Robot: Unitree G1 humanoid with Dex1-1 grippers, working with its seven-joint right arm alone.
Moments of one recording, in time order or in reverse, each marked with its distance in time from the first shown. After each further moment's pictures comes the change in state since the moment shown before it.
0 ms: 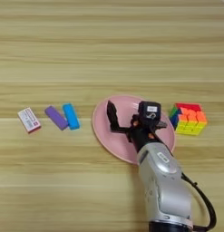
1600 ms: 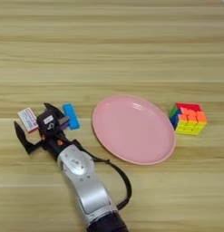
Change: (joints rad) arm -0.094 0.175 0.552 0.290 -0.286 -0.323 0.047
